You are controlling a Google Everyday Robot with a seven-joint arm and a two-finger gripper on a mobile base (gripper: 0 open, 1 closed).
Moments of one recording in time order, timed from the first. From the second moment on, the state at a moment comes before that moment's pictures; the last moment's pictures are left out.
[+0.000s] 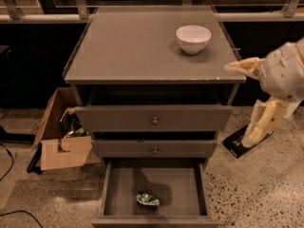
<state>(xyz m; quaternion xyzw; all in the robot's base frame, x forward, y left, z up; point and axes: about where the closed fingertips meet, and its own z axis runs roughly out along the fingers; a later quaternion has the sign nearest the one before) 0.447 -0.189 0.912 -0.68 0.67 0.11 0.29</state>
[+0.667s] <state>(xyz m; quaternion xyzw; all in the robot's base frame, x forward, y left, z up) 0.457 -0.194 0.843 -0.63 0.69 0.07 0.33</state>
